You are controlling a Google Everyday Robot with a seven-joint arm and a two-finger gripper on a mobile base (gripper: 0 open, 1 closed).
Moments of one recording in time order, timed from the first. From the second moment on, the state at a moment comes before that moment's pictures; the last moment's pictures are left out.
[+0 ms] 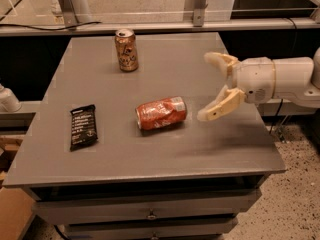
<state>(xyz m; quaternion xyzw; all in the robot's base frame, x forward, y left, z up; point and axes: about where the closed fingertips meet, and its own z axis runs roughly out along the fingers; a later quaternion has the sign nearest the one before) 0.528 -0.100 0.910 -0.51 0.59 0.35 0.51</state>
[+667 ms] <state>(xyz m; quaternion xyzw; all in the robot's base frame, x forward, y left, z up) 0.540 -0.172 0.911 -0.52 0.62 0.29 0.51</state>
